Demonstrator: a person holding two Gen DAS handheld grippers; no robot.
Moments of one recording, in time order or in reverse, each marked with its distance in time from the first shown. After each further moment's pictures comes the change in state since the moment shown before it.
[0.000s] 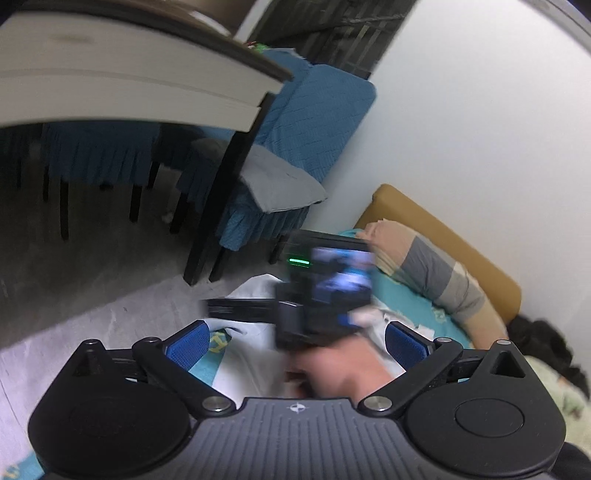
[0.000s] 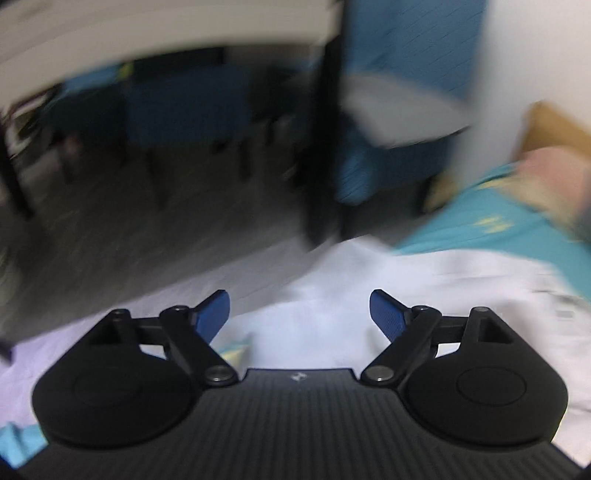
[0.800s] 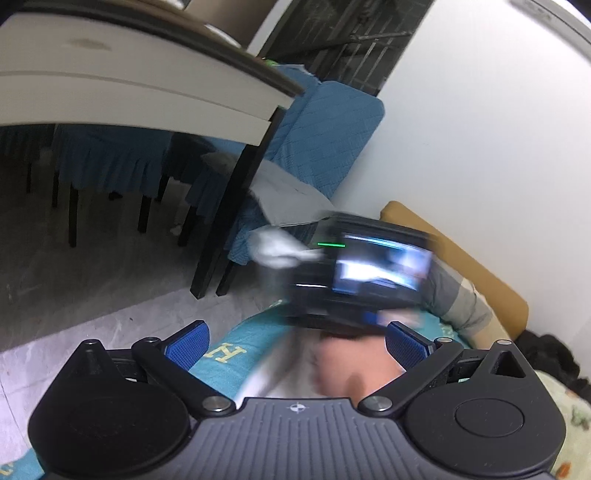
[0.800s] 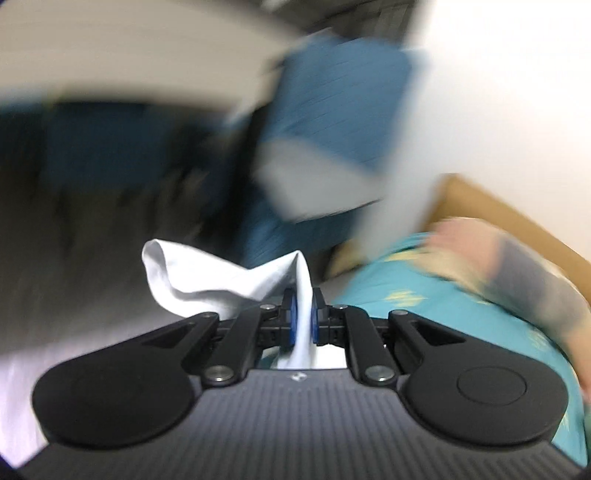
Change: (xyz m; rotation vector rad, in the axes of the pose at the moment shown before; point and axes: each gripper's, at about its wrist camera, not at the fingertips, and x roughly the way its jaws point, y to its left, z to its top) left arm -0.003 -0.006 -0.015 0.048 -0.055 0.027; right arm -0.074 -0.031 -0.012 0.164 -0.418 -0.509
